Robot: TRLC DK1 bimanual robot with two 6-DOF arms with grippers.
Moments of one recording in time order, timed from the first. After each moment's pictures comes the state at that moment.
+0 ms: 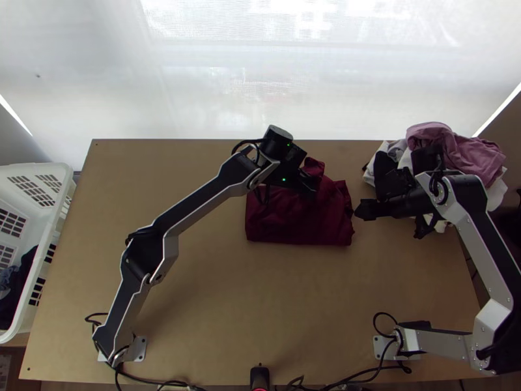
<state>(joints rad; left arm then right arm) -0.74 2.24 2.22 -0.58 0.38 -0.10 0.08 1.39 1.32 -1.11 -0.31 -0.05</state>
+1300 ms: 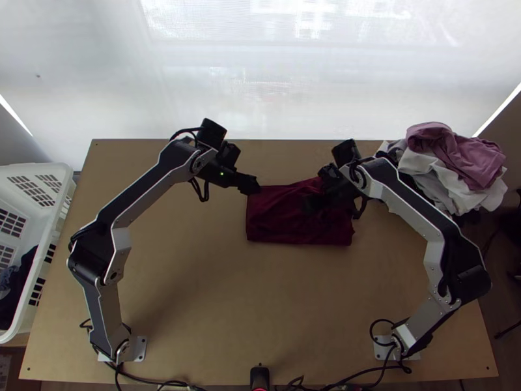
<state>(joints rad) -0.48 1.99 1.85 -0.84 0.47 -0.10 0.37 1.79 1.44 -0.88 -0.33 -0.03</state>
